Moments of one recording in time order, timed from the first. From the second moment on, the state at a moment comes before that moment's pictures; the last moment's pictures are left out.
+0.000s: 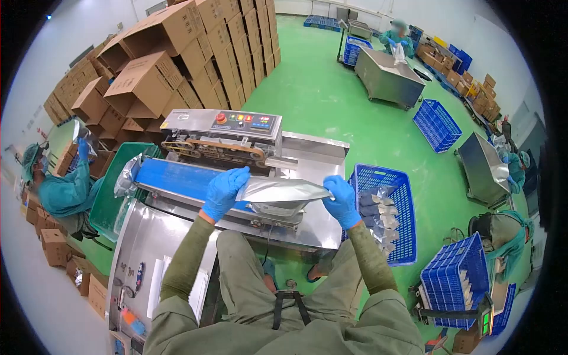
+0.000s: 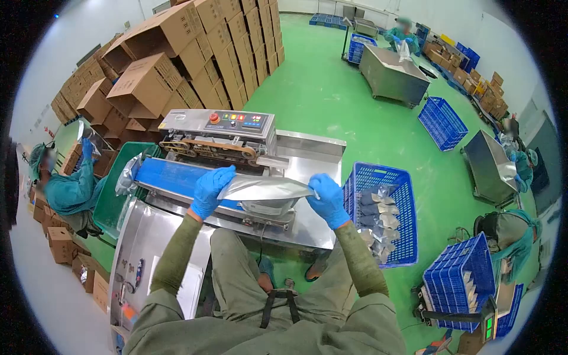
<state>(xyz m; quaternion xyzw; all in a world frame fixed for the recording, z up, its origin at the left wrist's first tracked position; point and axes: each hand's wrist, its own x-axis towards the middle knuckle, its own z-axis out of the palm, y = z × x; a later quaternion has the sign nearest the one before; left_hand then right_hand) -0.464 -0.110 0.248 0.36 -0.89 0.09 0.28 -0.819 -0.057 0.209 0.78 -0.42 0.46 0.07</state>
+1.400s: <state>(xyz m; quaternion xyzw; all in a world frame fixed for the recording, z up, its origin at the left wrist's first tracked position) -0.321 -0.020 0.100 0.75 -0.57 -0.01 0.32 -1.061 0.020 -0.120 0.29 -0.87 0.35 -0.19</state>
